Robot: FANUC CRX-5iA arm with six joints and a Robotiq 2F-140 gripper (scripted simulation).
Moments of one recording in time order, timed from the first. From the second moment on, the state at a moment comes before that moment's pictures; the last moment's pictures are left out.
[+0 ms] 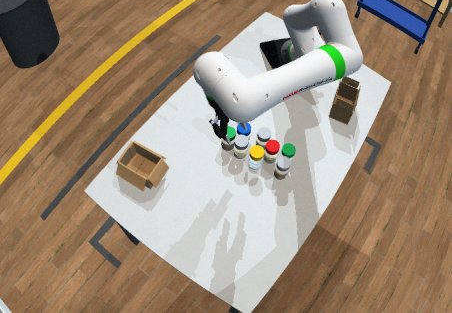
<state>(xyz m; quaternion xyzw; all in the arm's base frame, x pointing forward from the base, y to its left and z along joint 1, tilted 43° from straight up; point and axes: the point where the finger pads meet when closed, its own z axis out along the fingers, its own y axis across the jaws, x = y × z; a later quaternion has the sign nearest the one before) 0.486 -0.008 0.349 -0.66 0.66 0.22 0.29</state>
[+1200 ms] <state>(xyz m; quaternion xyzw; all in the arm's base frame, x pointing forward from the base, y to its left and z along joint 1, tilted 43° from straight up) 0.468 0.007 0.372 -0.84 0.41 0.08 0.35</state>
